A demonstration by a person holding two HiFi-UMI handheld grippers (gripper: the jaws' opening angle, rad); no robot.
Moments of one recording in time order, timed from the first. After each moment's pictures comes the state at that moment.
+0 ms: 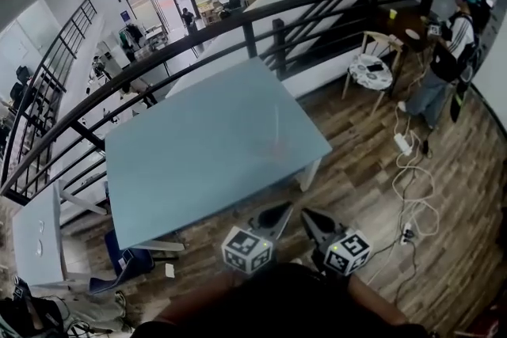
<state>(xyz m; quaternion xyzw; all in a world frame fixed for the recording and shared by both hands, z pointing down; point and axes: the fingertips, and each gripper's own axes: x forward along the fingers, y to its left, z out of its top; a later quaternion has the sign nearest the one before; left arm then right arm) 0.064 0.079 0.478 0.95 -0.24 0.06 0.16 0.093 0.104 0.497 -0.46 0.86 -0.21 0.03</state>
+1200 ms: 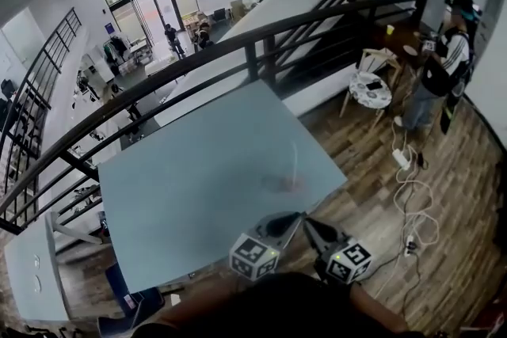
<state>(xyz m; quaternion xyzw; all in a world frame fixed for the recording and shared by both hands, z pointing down) 0.006 -0.064 0.481 0.97 -0.17 0.06 0.17 0.022 -0.044 0.492 -0.50 0.84 -0.20 0.02</state>
